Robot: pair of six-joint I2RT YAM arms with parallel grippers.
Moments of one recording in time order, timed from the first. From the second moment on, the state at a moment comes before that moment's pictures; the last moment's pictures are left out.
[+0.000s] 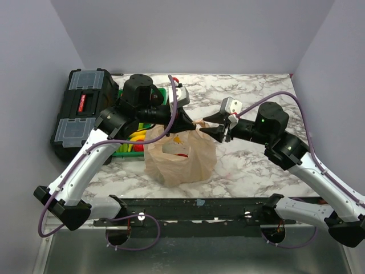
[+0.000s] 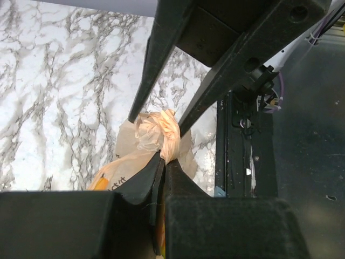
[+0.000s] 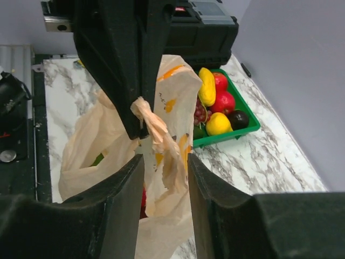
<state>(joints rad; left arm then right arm) -0.62 1.27 1.54 -0.67 0.85 0.22 0.76 1.01 1.15 -0.23 -0.43 -0.32</state>
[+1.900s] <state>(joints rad) -0.87 0.99 1.21 -0.25 0.05 0.45 0.76 0.99 1.05 -0.05 -0.33 -0.25</state>
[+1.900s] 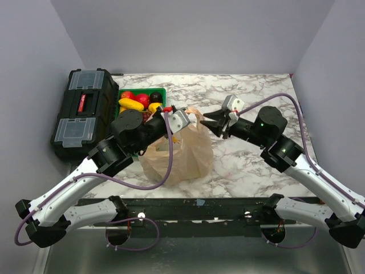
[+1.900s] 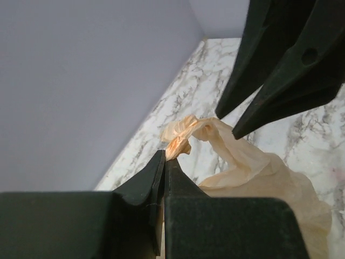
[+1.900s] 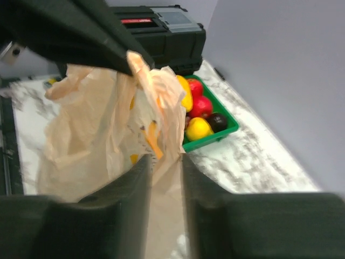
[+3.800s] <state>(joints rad) -0.72 1.18 1.60 -0.76 0.67 0.69 0.76 1.08 1.00 0.29 -0.47 -0.05</state>
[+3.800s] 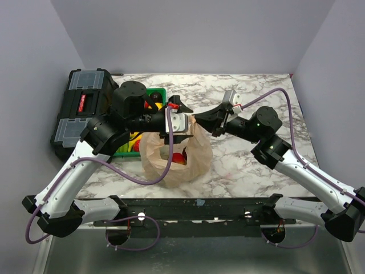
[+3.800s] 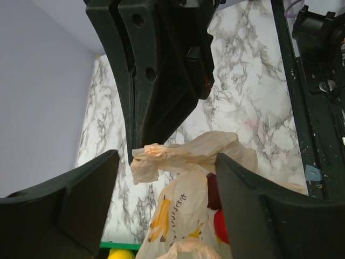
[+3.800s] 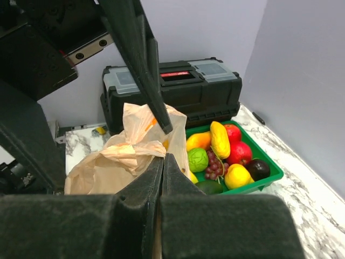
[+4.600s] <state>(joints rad) -0.71 1.16 1.51 -0.66 0.61 0.57 0.72 1.04 1.05 0.06 -0.37 -0.16</state>
